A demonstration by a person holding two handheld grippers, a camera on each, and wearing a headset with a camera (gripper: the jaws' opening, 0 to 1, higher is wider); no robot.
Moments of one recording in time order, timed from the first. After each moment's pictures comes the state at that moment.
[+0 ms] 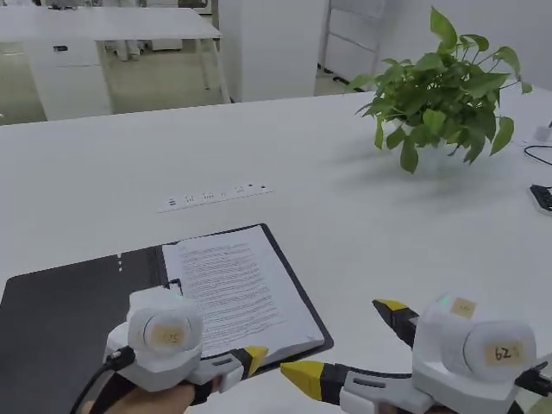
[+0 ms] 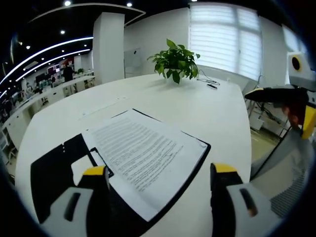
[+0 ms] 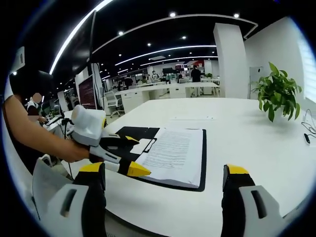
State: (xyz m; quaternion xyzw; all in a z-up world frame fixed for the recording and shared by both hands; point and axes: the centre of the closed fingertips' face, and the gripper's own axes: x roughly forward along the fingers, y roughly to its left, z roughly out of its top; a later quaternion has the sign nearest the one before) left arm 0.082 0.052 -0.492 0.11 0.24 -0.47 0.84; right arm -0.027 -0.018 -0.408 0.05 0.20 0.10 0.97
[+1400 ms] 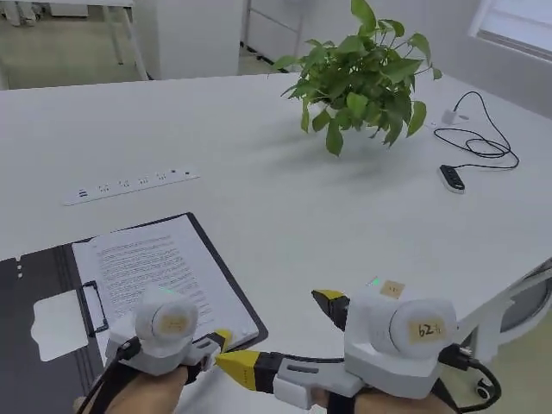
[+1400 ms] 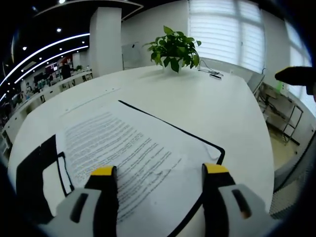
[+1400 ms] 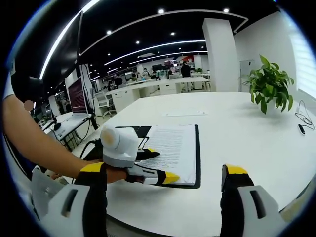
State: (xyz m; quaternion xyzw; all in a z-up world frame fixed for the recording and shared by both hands) left arm 0.095 -0.017 -0.549 0.14 0.25 -0.47 0.84; right arm -0.023 -0.028 -0.411 0.07 0.22 0.06 0.97
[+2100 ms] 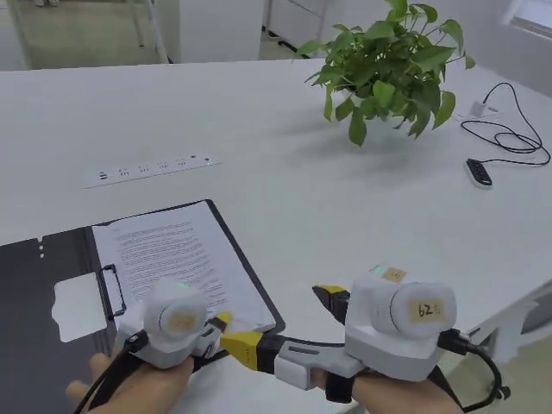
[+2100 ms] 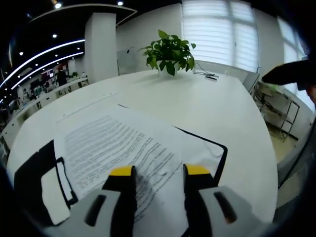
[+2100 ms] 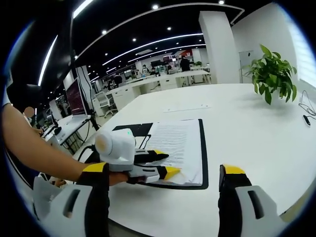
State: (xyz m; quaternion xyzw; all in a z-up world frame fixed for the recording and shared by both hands) left arm 0.105 -0.019 -0.548 0.13 0.23 -0.49 0.83; right arm 0.001 -0.022 -0.427 0.10 0.24 0.06 0.96
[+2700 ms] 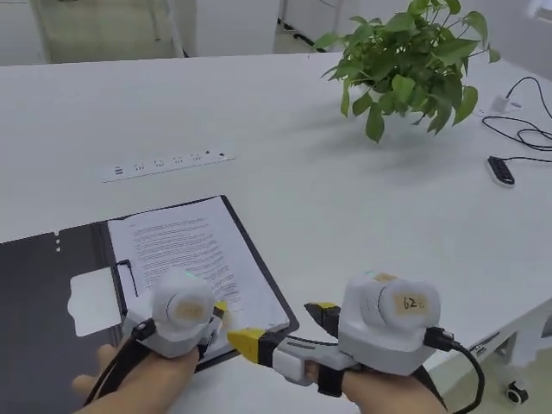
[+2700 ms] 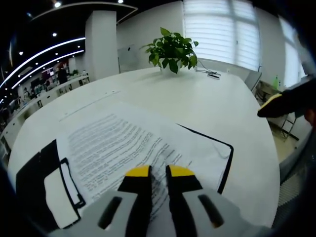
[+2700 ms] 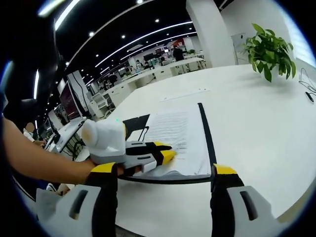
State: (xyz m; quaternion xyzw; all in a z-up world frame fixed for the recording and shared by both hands) left arm 0.116 -0.012 -0.548 0.13 0.24 -0.48 0.83; right arm 0.016 -0.019 -0.467 0.17 0.28 0.05 0.94
